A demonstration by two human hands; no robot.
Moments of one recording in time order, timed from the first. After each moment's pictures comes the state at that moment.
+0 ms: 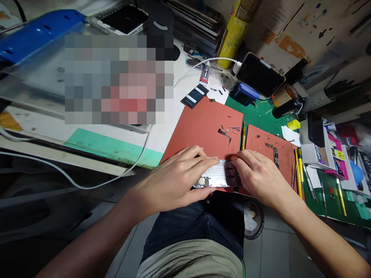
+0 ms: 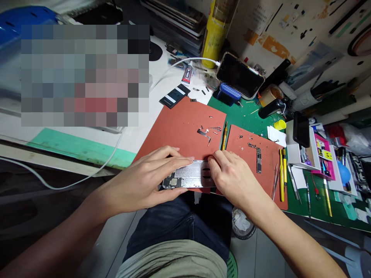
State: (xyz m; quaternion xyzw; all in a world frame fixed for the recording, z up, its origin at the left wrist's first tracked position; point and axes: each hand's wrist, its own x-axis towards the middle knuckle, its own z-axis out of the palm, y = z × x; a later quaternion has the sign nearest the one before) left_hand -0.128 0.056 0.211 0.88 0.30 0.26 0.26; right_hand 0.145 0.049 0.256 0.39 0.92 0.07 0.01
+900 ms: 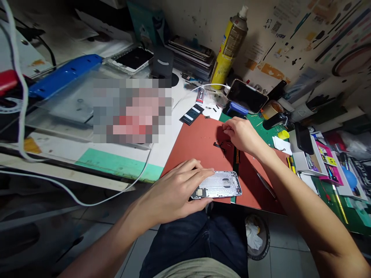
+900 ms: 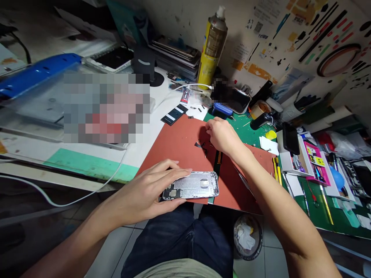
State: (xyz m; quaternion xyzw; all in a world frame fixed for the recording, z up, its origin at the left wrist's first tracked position) left_hand -0.129 0.057 0.212 0.87 0.30 0.27 0.26; right_hand 0.134 0.191 0.251 0.55 0.83 -0.08 -0.06
